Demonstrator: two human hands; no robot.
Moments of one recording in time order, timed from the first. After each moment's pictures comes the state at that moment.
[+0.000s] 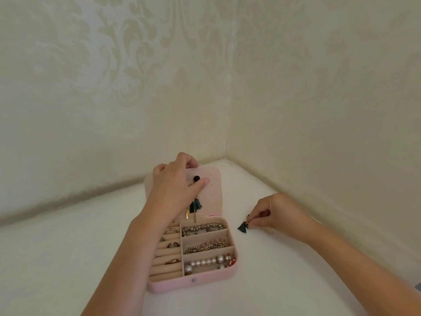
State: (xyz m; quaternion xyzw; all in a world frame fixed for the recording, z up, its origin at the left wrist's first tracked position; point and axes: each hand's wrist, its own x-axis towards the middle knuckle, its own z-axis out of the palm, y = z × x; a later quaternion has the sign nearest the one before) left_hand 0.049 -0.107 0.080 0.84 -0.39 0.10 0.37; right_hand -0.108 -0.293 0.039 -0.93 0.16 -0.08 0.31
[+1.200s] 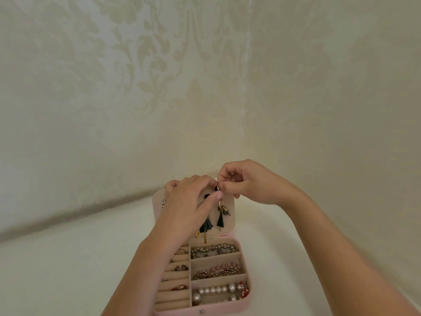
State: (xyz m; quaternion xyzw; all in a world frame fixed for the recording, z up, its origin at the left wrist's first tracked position) left_hand 0.053 -0.110 0.071 0.80 -0.47 0.15 0.36; right_hand -0.023 -0.269 0.118 -0.90 -0.03 -0.10 0.42
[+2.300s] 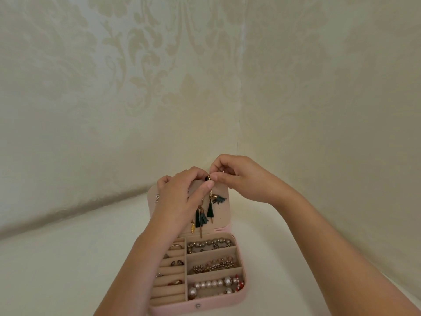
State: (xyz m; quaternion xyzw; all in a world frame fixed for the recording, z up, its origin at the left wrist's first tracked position) left_hand 0.055 -0.112 0.069 0.79 -0.43 0.14 0.41; right_hand -0.020 -0.267 0.109 -0.90 -0.03 -0.15 0.40
